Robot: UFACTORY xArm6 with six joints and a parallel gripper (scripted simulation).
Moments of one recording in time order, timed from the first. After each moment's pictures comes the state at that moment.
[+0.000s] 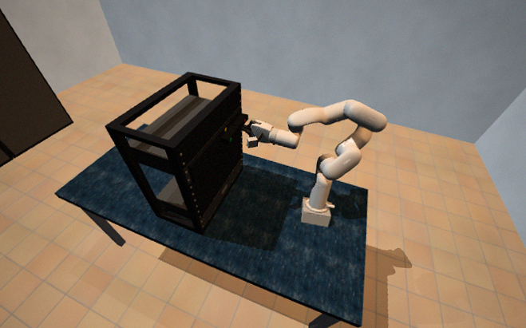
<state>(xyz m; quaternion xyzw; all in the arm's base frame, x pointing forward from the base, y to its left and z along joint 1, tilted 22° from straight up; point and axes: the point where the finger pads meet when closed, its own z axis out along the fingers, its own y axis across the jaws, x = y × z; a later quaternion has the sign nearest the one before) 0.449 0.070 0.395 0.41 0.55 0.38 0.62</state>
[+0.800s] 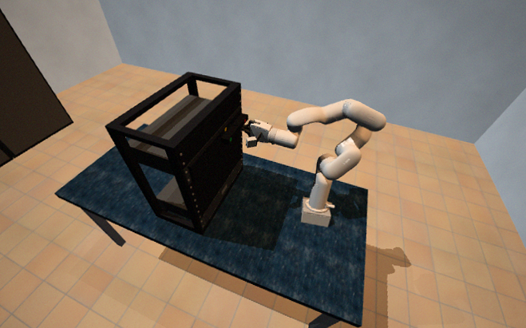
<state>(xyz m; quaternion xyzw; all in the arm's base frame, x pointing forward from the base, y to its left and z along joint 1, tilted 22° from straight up) 0.454 0.070 0.396 0.41 0.55 0.38 0.62</state>
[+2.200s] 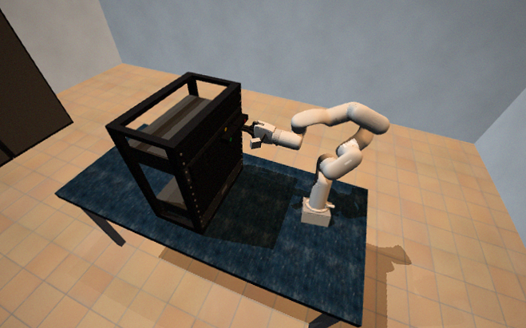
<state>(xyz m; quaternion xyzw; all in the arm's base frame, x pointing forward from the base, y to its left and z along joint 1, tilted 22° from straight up) 0.434 0.072 0.394 0.41 0.55 0.39 0.62</state>
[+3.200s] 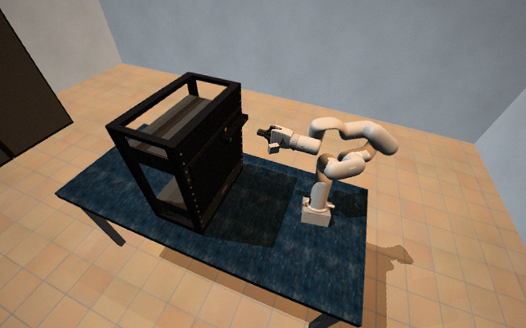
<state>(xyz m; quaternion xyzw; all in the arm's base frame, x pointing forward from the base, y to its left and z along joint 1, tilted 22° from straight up) 0.348 0.079 0.389 0.41 0.55 0.39 0.62</state>
